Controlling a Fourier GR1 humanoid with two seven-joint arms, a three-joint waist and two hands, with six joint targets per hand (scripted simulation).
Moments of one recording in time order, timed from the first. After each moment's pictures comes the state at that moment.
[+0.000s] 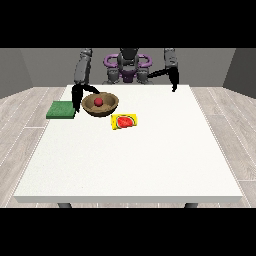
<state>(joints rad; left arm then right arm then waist) -0.43 0.08 -0.02 -1.20 -0.12 0.14 -0.24 -0.40 -0.16 -0.32 -0.82 -0.17 0.09 -0.38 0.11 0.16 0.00</state>
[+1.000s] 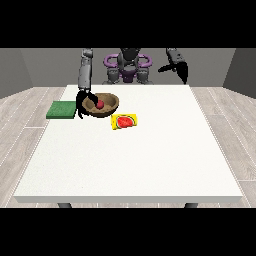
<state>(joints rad) -0.44 0.12 -0.03 -1.36 -0.09 0.04 -0.20 -0.40 -0.20 -0.31 -0.64 -0.09 -0.17 -0.57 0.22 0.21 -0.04</state>
